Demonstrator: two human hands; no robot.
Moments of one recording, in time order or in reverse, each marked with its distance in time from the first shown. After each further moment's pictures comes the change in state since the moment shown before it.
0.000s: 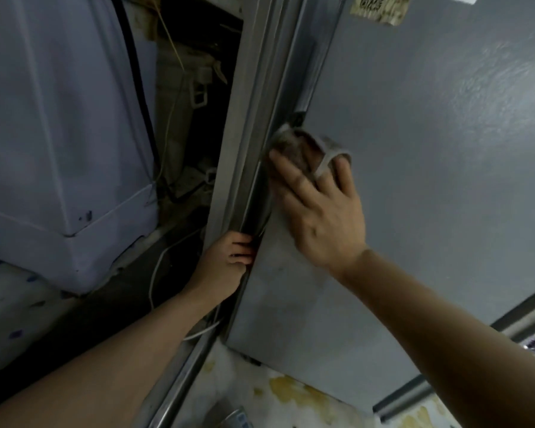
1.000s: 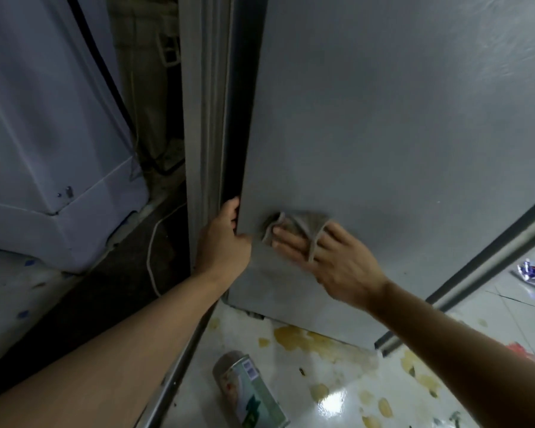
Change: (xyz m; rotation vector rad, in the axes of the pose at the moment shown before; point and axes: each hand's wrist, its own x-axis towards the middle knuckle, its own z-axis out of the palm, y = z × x) left_hand -0.017 -0.020 0.037 0.262 0.116 0.055; right_hand -0.152 -0.025 0.014 -0.041 -0.383 -0.290
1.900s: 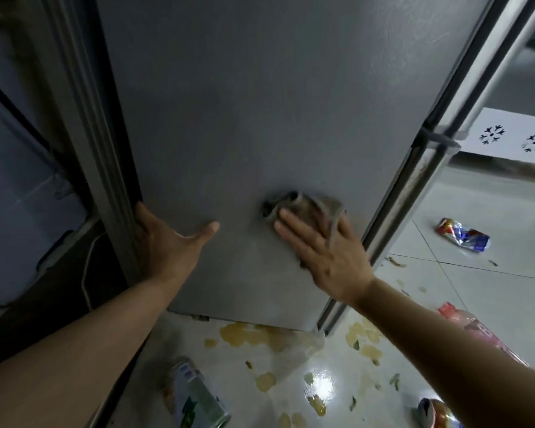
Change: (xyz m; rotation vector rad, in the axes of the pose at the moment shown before) left_hand -0.003 0.012 0.058 0.143 0.324 0.002; right_hand -0.108 0.037 0.017 0.092 0.176 0.333
